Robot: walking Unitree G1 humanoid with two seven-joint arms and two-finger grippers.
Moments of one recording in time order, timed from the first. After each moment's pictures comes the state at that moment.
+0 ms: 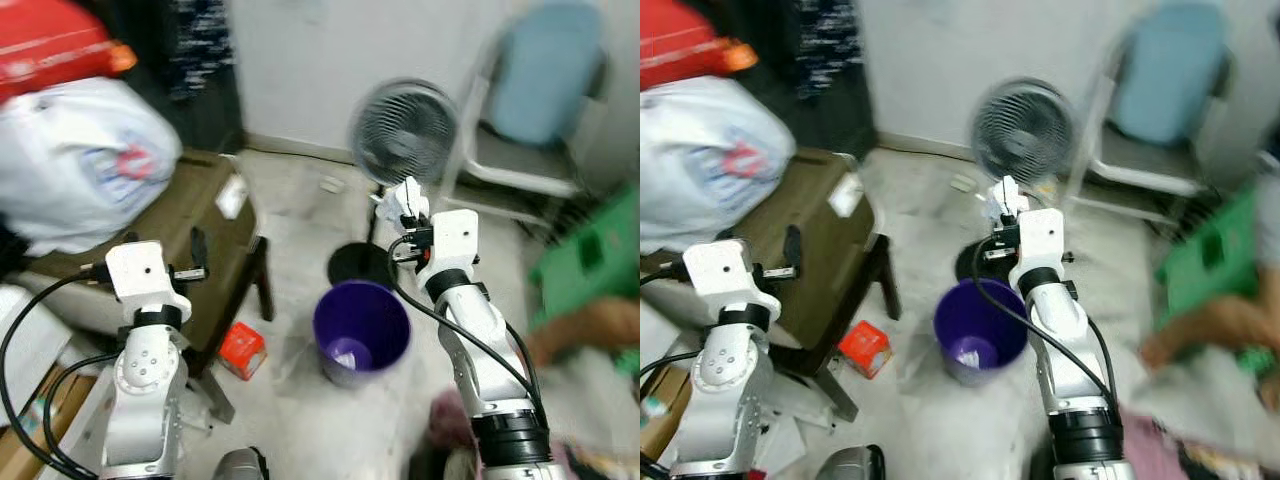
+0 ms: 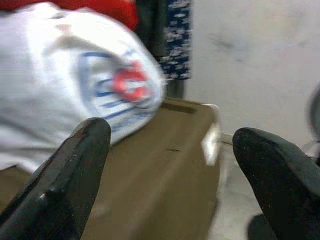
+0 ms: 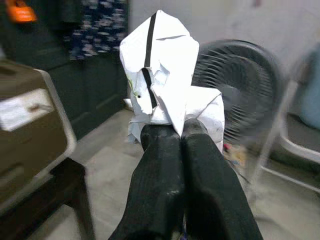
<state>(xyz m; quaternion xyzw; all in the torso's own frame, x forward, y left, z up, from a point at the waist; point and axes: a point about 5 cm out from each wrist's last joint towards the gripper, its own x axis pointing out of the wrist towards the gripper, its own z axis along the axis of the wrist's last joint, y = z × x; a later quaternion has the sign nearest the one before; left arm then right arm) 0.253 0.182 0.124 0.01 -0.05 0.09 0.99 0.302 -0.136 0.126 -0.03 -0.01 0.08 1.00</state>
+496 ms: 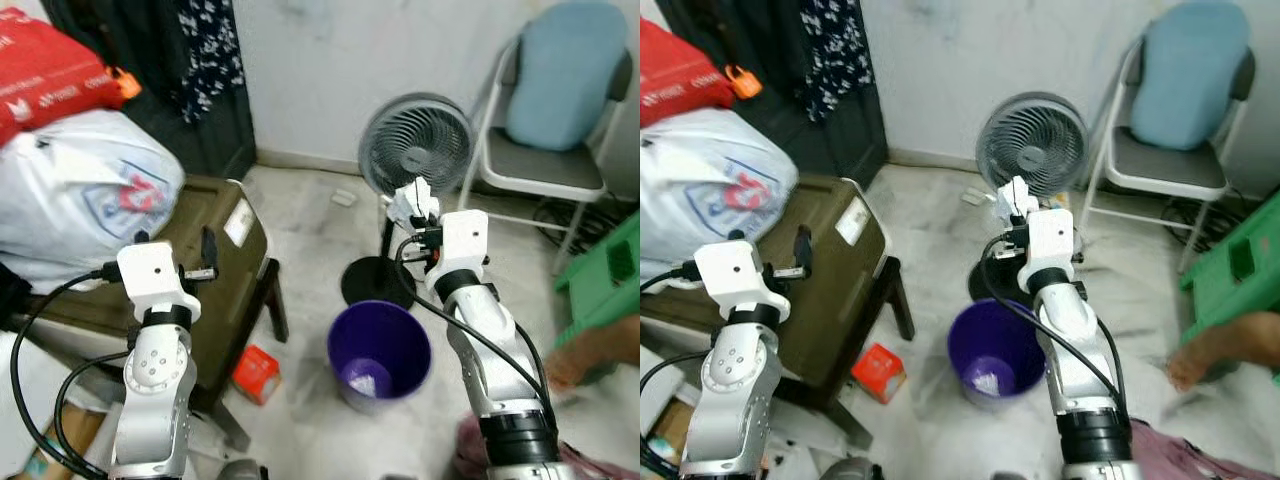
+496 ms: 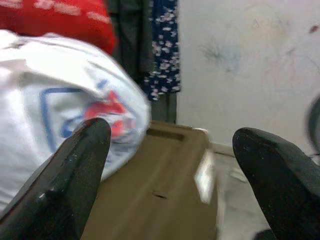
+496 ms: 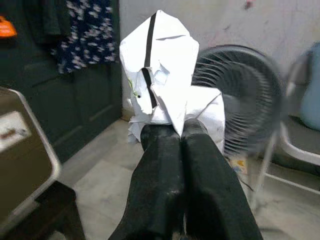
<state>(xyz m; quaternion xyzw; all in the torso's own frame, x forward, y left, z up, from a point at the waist) 0.255 0.176 0.127 0.01 -0.05 0.08 1.00 0.302 -0.140 0.126 -0.03 -0.01 0.07 1.00</state>
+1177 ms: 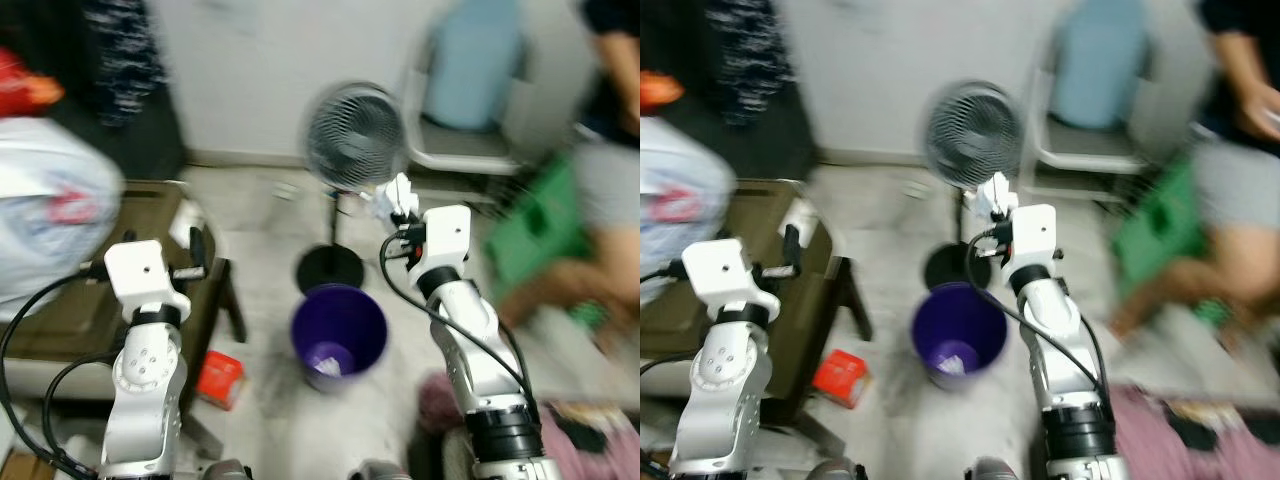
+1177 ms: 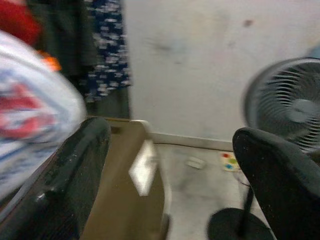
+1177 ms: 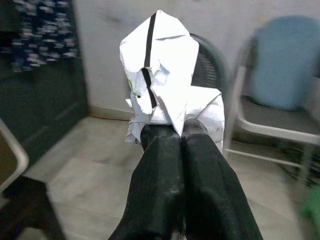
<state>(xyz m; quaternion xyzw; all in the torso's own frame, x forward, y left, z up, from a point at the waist) 0.254 0.180 0.125 0.01 -0.05 0.09 0.99 0.304 -0.131 0.128 -0.02 -0.01 0.09 1.00</state>
